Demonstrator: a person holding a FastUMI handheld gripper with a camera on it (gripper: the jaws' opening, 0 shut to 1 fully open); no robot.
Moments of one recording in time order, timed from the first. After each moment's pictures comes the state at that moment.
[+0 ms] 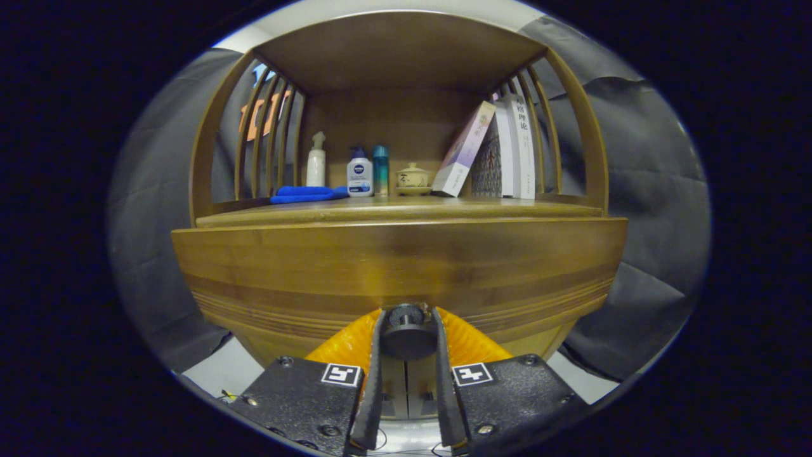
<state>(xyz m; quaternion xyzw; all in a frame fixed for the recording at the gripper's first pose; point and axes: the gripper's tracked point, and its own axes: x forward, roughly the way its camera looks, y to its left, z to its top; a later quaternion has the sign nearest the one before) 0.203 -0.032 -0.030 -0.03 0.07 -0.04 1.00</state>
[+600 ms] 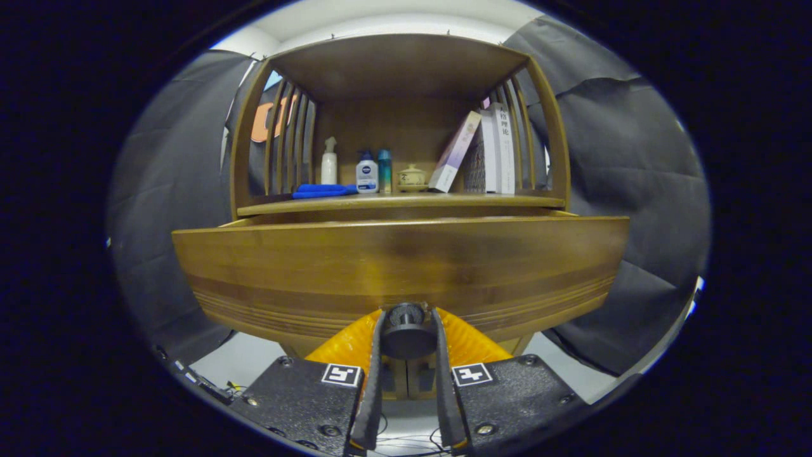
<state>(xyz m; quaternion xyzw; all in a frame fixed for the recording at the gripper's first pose) 0.111 -0.031 -0.044 -0.02 0.07 -0.03 1.00</state>
